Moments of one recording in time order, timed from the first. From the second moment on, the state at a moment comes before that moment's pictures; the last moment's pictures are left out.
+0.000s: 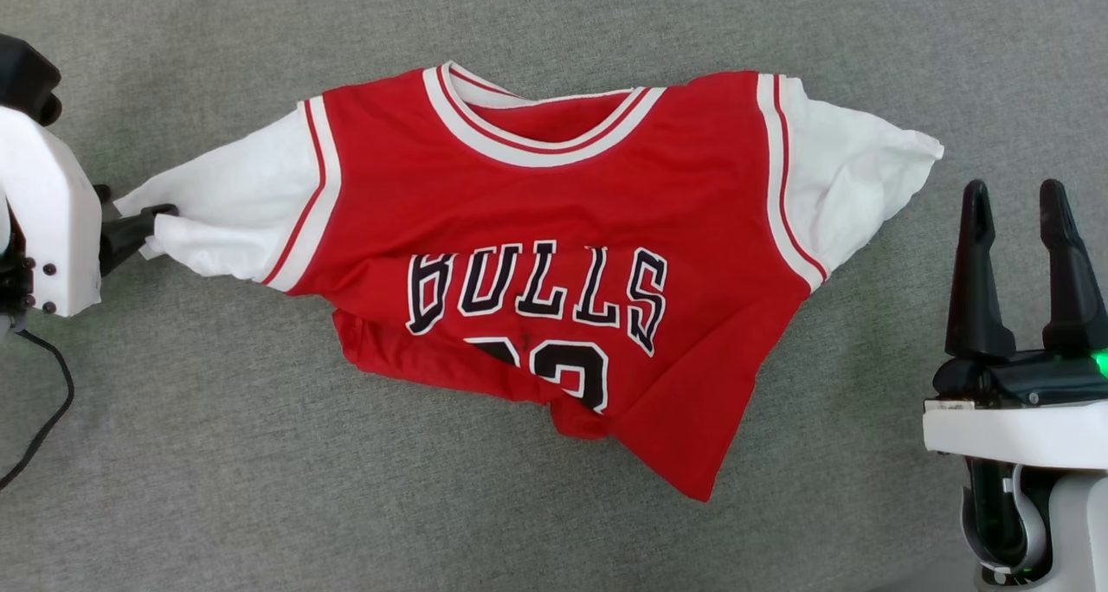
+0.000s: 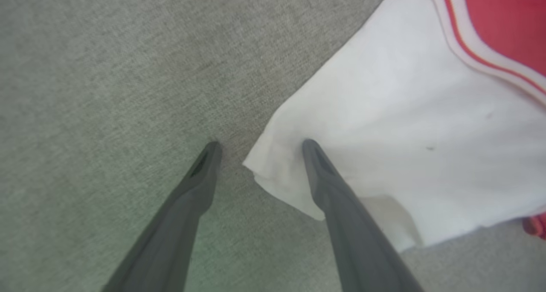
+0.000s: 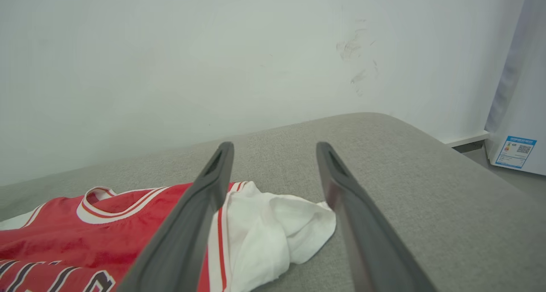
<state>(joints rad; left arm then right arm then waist) -0.88 0.95 -0.67 0.29 -1.05 -0.13 0.78 -0.18 -0.05 -0.05 -0.11 0.30 0.13 -0.26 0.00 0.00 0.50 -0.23</state>
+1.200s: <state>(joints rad) -0.72 0.92 -0.67 -0.04 -0.90 -0.05 0.06 -0.40 -0.32 -0.08 -0.02 0.24 0.13 0.69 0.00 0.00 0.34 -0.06</state>
